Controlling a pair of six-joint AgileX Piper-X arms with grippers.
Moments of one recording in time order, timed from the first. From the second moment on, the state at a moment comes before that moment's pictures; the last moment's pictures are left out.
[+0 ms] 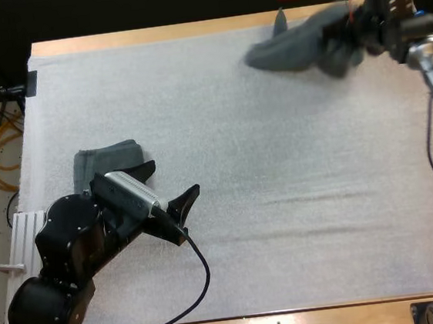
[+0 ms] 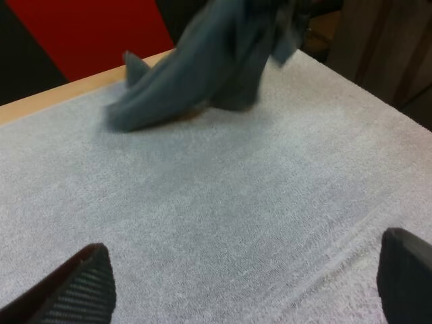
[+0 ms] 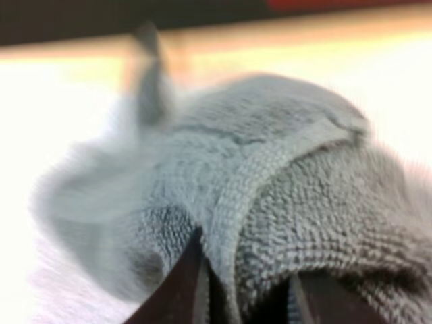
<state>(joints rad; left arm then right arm) -0.38 0.65 -0.84 0.69 0.33 -1.79 0.13 1.84 -1.65 0.63 -0.06 -1.76</state>
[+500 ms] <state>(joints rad) -0.38 0.65 -0.90 0.75 0.37 -1.80 0.25 1.42 -1.66 1.05 -0.06 -1.80</state>
